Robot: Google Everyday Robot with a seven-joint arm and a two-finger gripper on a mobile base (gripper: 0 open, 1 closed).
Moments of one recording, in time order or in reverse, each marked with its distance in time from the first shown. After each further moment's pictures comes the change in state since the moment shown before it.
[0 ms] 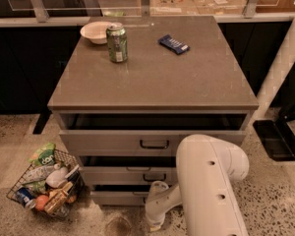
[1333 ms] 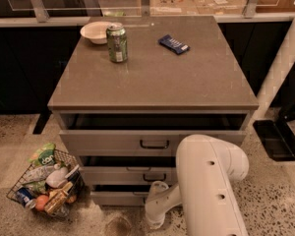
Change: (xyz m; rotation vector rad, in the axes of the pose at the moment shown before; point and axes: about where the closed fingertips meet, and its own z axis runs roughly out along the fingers) arm 0.000 0.003 0.001 -0.010 -0.001 0.001
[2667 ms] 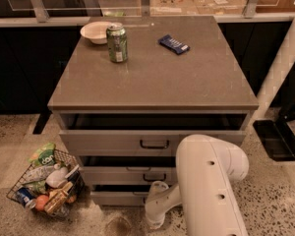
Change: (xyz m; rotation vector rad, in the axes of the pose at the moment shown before) arm 0.000 0.000 0.000 0.000 0.000 0.000
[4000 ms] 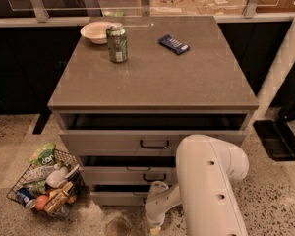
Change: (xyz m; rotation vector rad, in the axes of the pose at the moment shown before) arm 0.000 0.000 0.000 0.000 0.000 0.000
